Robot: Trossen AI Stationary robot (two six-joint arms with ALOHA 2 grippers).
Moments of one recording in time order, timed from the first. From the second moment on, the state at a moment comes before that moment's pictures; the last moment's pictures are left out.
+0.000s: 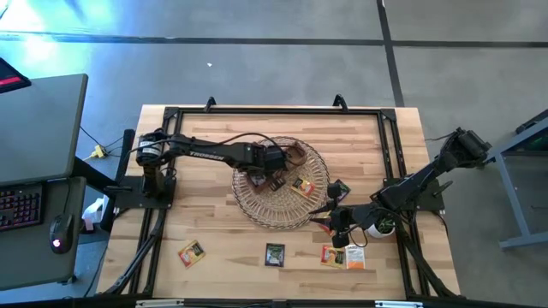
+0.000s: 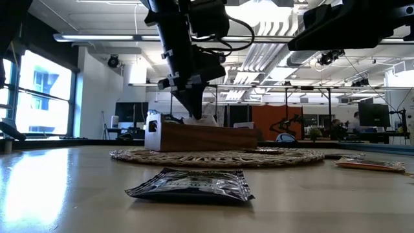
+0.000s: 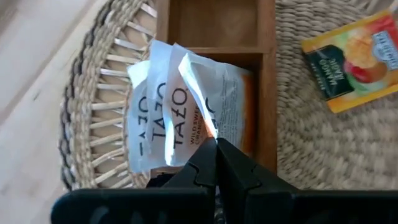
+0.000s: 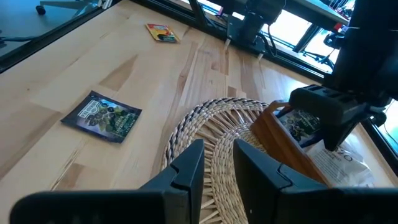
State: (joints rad) left arm 0.06 1.88 1.43 -0.72 -0.33 -0.50; right arm 0.55 1.30 0.52 0.37 0.51 -0.13
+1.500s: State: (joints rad) left arm -0.40 1.76 1.47 -1.23 -0.46 -0.94; right arm 0.54 1.30 0.52 0.37 0.42 -0.01
